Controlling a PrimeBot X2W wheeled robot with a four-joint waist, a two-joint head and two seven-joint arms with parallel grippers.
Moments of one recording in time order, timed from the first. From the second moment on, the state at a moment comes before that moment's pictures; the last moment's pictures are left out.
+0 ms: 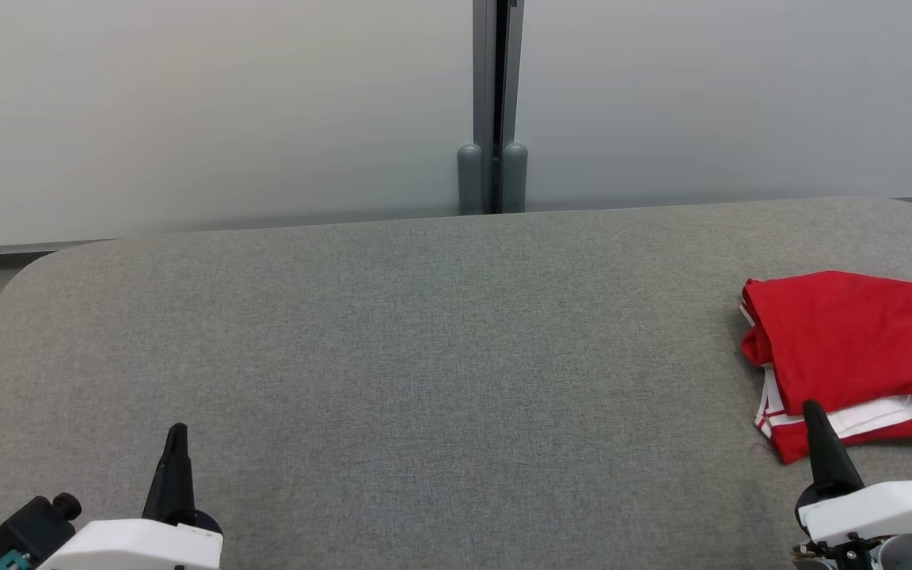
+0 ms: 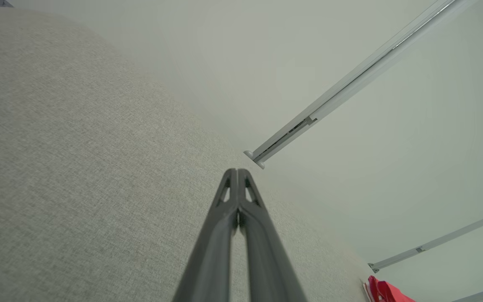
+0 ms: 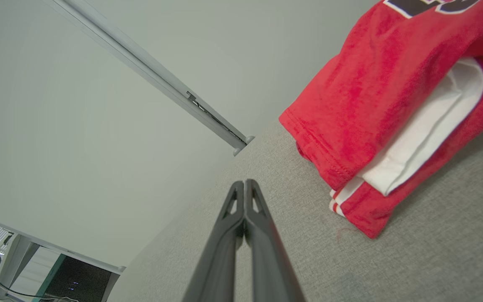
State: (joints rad) left arm 0.02 0.06 0.04 0.25 -0.88 -0.07 -0.08; right arm -0.04 -0.12 0.04 0.25 0.97 0.13 -0.08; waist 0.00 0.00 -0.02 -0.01
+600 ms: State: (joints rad) left arm -0.02 0.05 0.06 0.25 -1.09 -0.09 -0.02; right arm -0.06 -0.10 -0.01 0.25 1.16 0.13 -0.03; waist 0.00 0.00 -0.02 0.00
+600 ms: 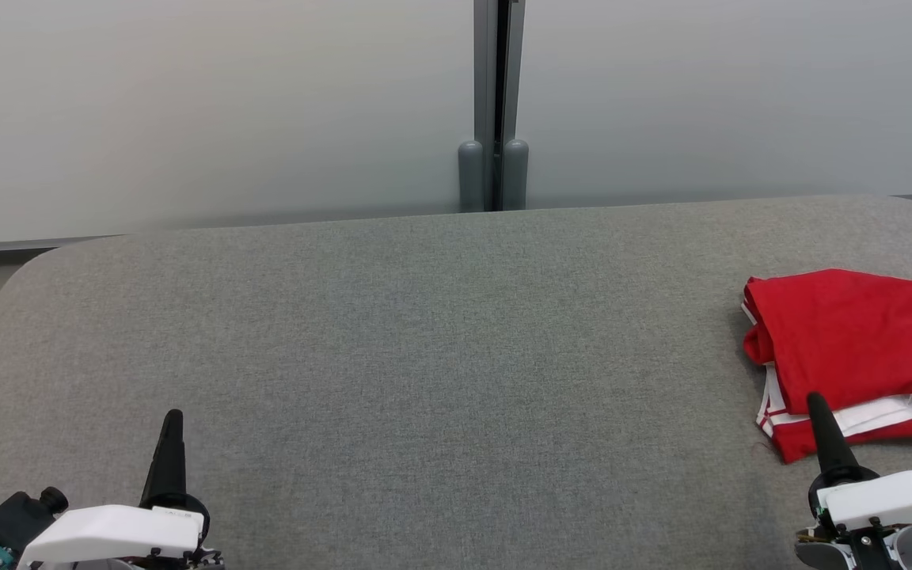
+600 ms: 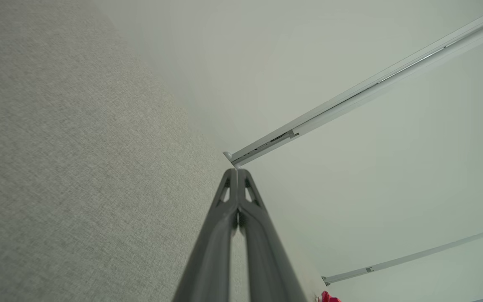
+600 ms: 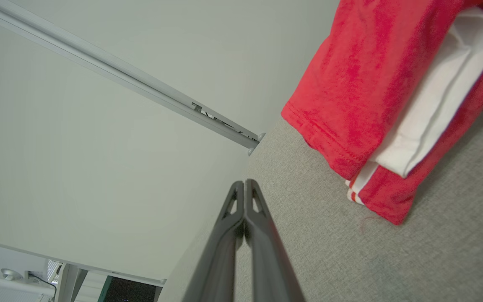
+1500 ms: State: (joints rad) left arm -0.05 0.05 0.08 0.25 -1.34 -0.11 0.04; right arm -0.08 -0.08 -0.06 0.25 1.37 0.13 0.04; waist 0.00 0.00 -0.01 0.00
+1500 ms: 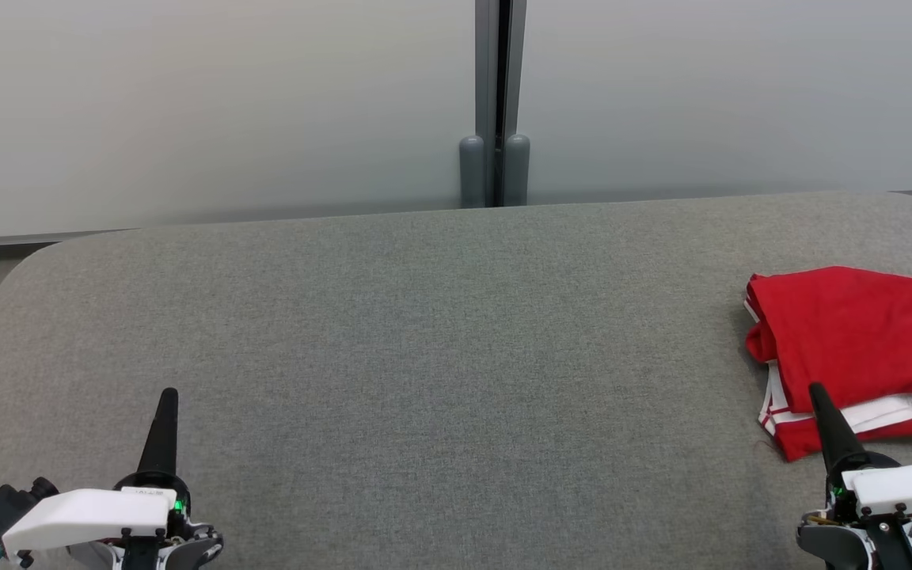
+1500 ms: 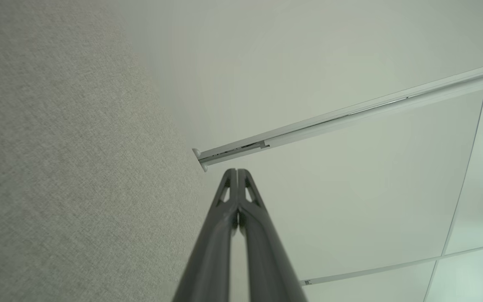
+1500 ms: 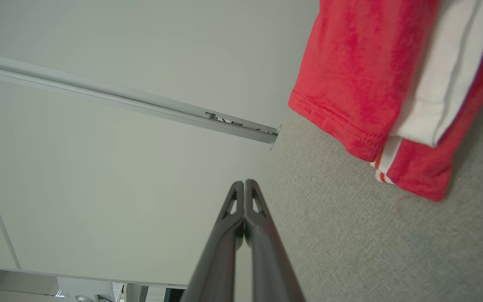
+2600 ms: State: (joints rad) left arm -0.09 0.05 0.11 0.25 -1.57 -0.12 0.10; right arm -0.10 -0.05 -0.10 0.25 1.57 0.13 0.10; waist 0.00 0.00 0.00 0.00
